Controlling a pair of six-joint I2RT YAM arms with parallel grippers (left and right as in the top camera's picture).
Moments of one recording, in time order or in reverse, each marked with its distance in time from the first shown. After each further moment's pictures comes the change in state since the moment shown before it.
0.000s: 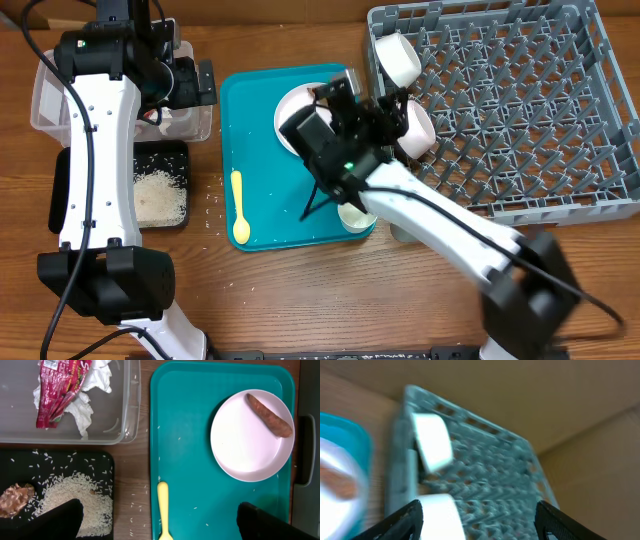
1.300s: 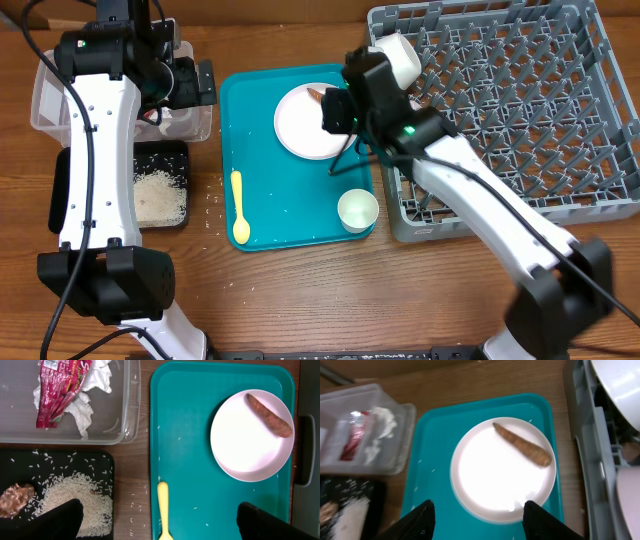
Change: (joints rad) left arm 0.000 0.000 0.000 0.000 0.000 0.000; right arm -0.230 -0.014 0.050 0.066 -1.091 0.429
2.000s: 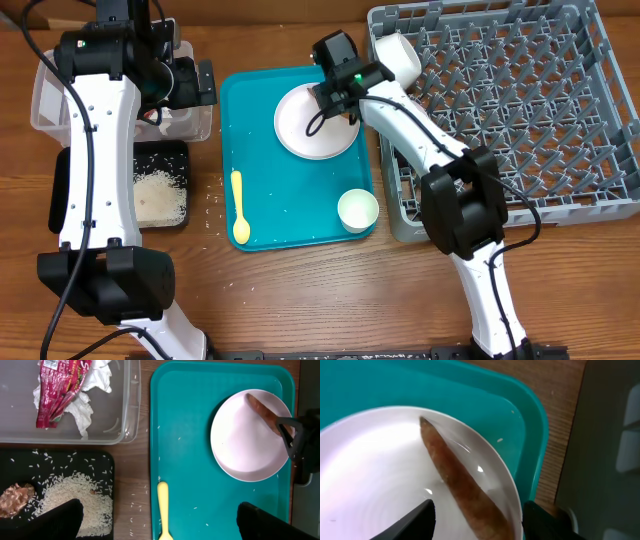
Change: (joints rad) left arm 0.000 0.000 0.000 0.000 0.000 0.000; right arm -0.079 0.623 0.553 -0.214 0.066 -0.467
